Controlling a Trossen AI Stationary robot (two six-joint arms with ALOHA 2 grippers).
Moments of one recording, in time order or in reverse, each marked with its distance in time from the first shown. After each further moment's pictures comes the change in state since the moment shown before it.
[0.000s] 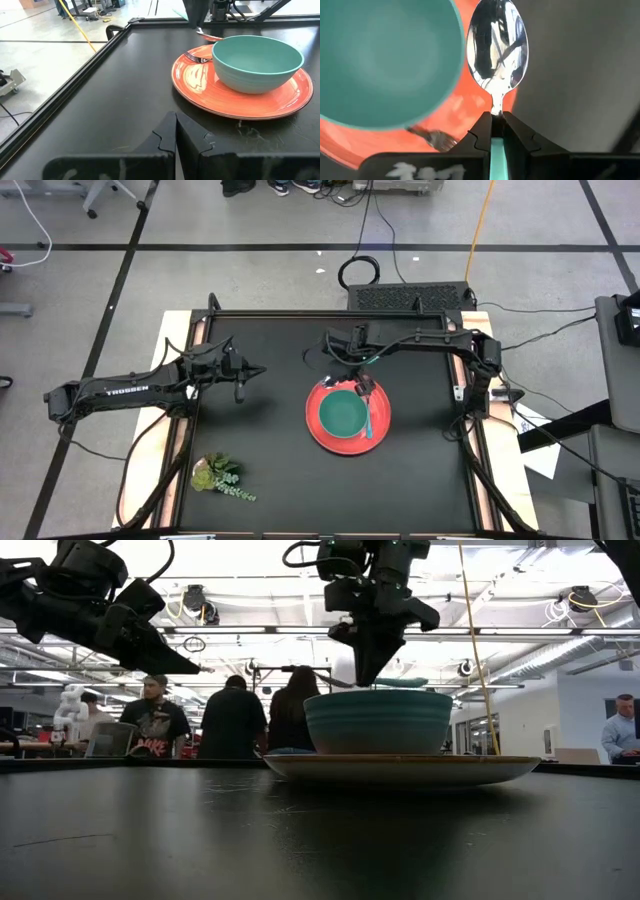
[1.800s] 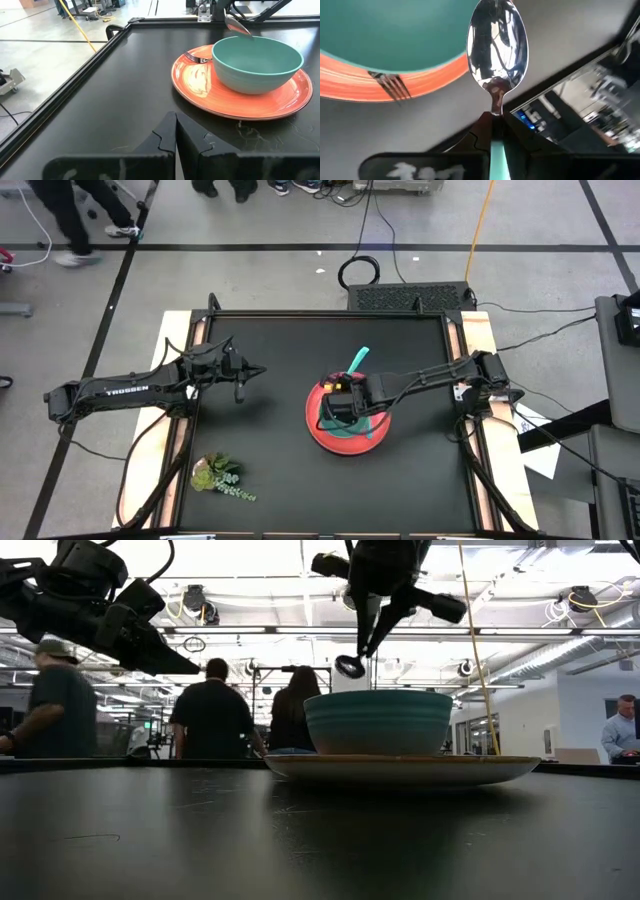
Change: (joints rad) left arm 0.000 0.000 0.000 0.000 0.000 -0.005; right arm 0.354 0.000 -0.015 -0.047 0.700 -0.388
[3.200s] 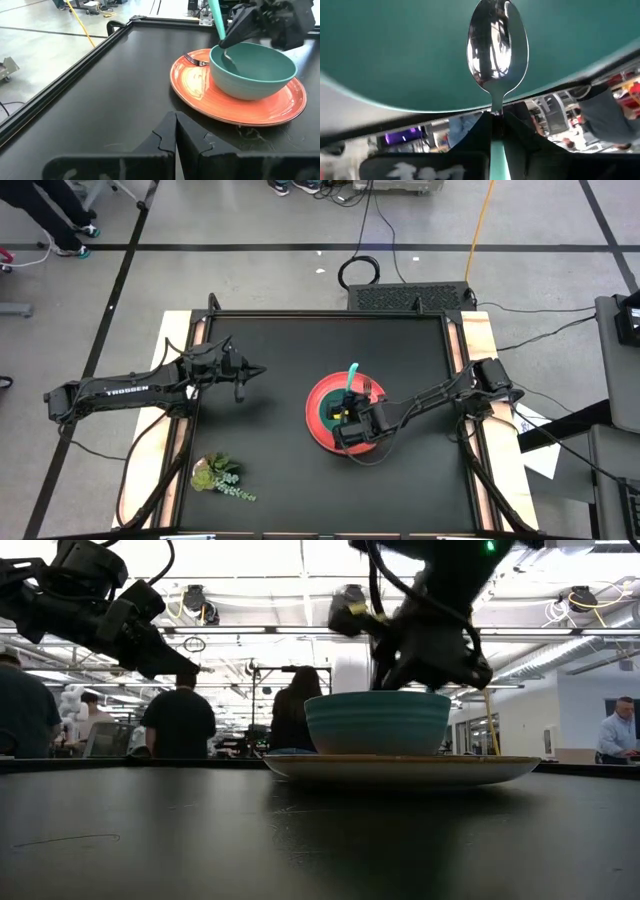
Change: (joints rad) left arm -0.001 0.000 0.000 0.000 0.000 -0.078; right arm 0.127 0.001 -0.371 0.406 0.247 -0.404
